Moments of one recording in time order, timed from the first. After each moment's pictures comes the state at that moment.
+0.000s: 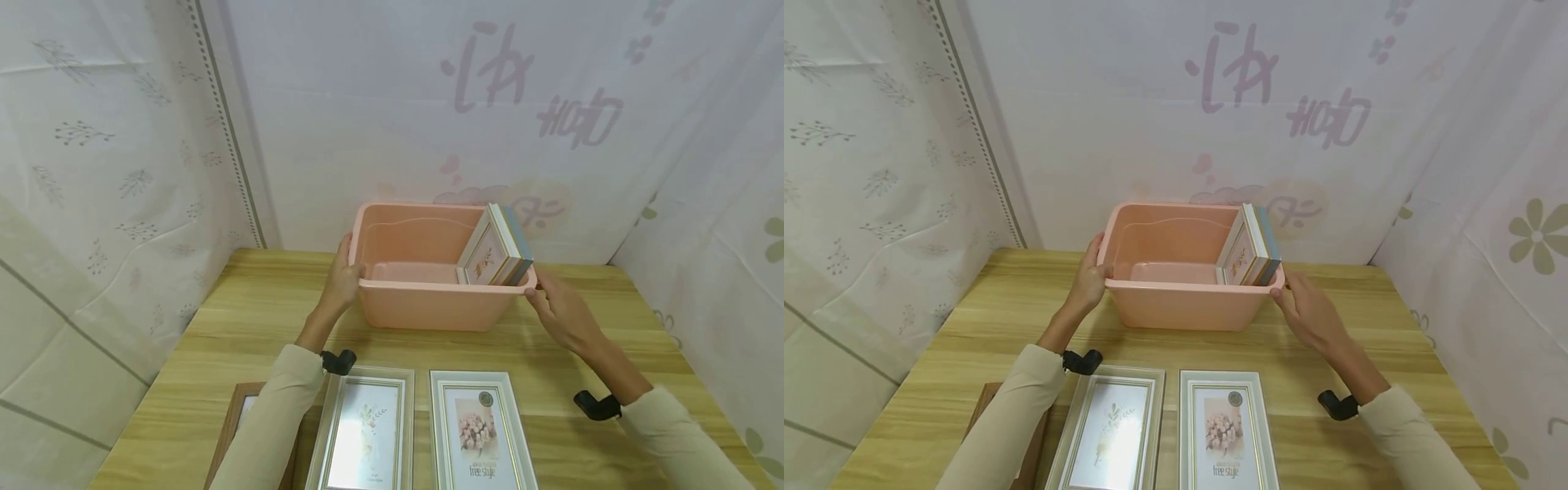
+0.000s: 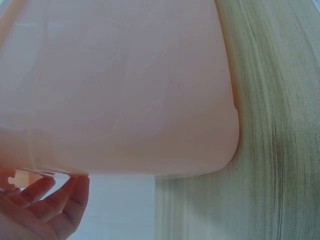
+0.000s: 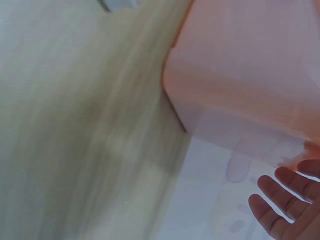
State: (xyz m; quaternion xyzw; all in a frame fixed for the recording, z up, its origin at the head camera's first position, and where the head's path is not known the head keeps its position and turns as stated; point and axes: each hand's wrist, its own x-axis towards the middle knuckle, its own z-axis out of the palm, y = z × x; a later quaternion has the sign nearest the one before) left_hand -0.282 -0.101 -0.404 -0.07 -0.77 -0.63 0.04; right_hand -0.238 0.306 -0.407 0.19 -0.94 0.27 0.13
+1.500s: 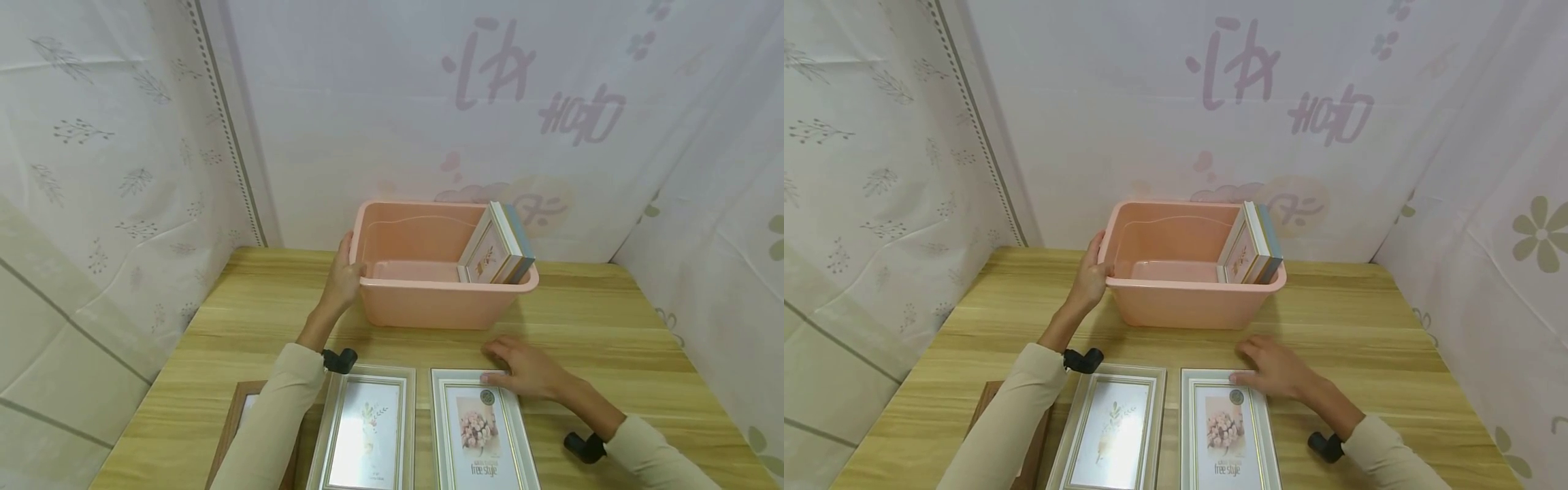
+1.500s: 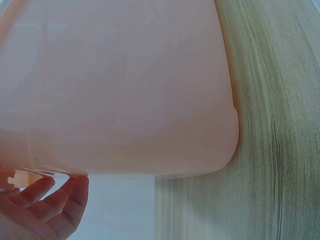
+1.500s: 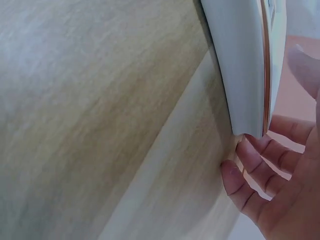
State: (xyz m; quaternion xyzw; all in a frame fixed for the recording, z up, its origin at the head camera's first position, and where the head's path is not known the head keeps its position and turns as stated) left_hand -0.258 -0.098 -0.370 -0.06 -0.77 -0.64 0.02; right_hand -0.193 0.269 -0.475 0.30 -0.94 0.15 -0.04
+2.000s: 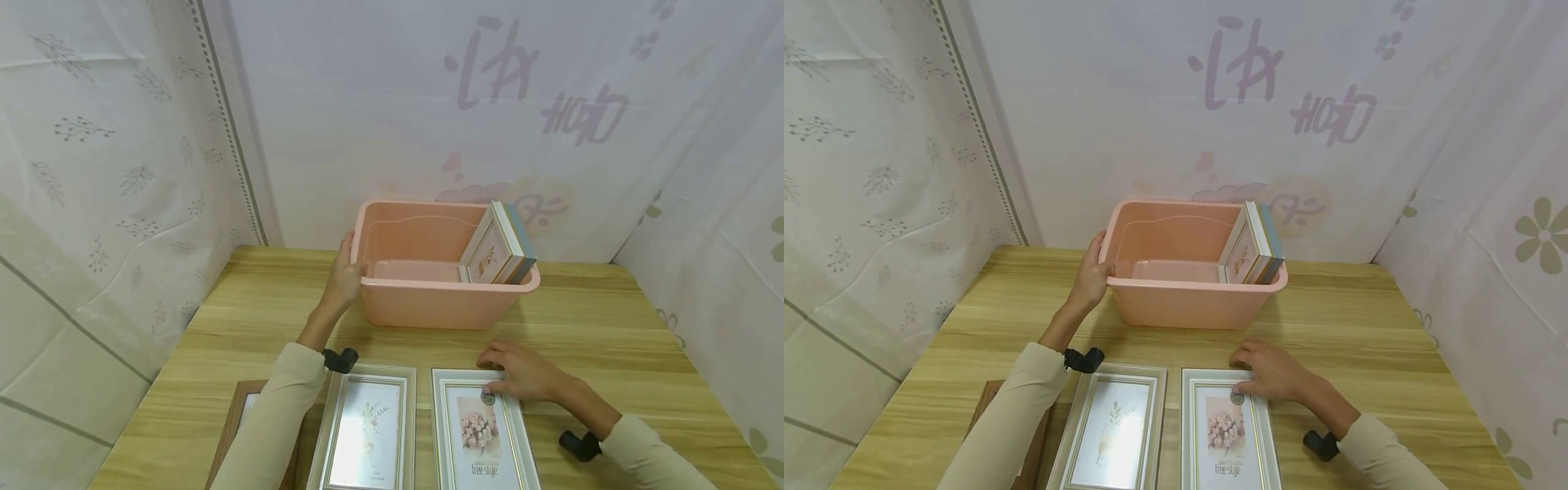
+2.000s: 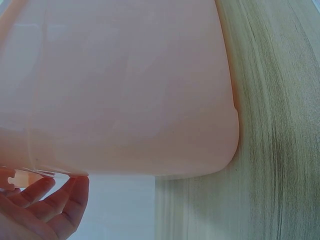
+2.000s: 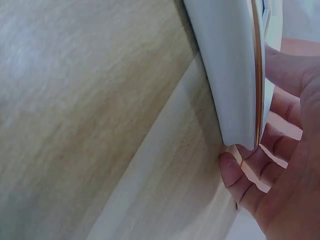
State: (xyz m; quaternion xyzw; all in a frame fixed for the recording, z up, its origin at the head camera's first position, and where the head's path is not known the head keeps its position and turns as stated) left_hand -0.257 -0.099 -0.370 -0.06 -0.77 -0.63 0.01; right_hand -0.195 0.264 -0.476 0.36 -0.92 0.14 -0.06
